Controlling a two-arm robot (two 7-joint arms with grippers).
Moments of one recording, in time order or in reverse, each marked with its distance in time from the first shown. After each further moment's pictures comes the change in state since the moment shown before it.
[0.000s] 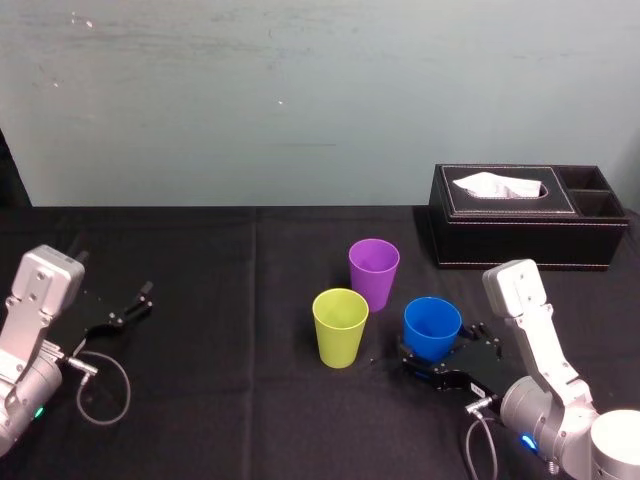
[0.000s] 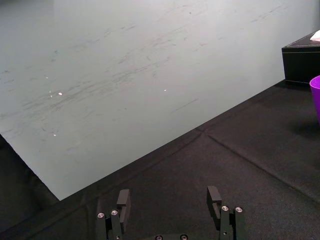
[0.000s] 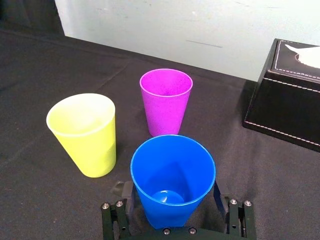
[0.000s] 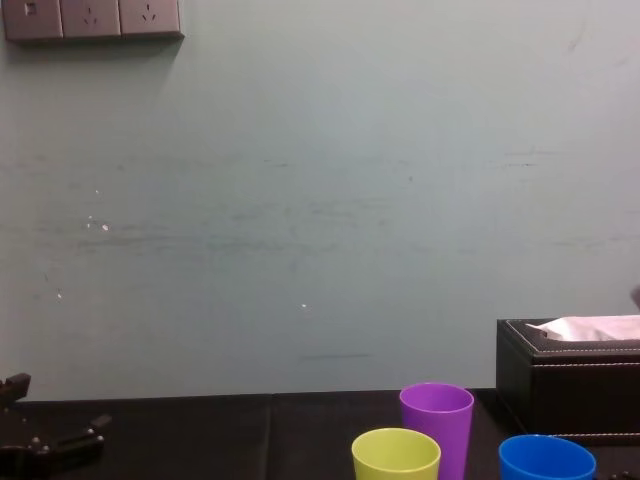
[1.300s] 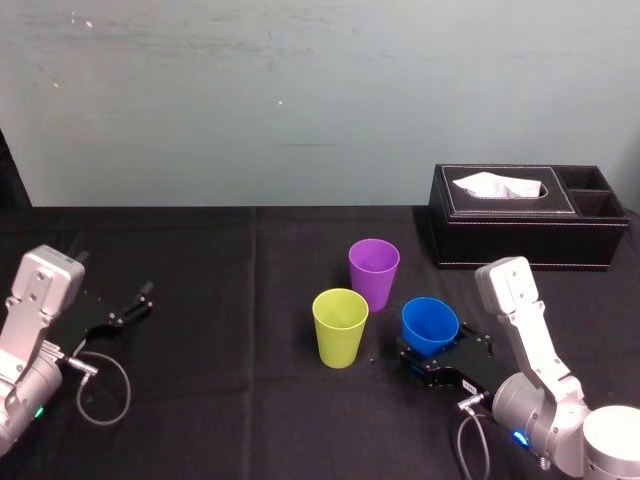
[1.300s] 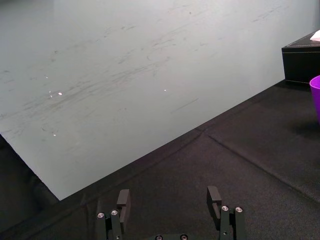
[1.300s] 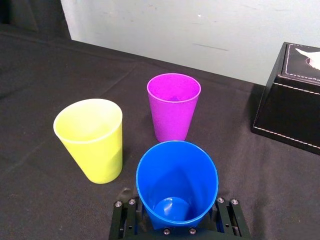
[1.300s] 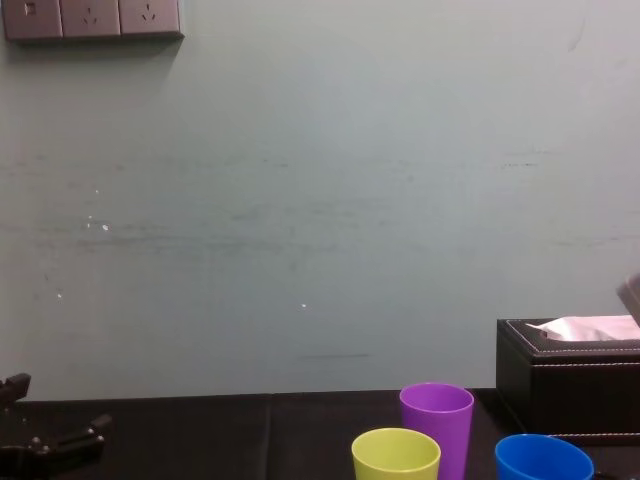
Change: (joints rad) left arm 0.000 0.000 0.000 0.000 0.000 0.000 0.000; right arm 0.014 -0.029 0.008 0.025 -0.021 -0.010 0.032
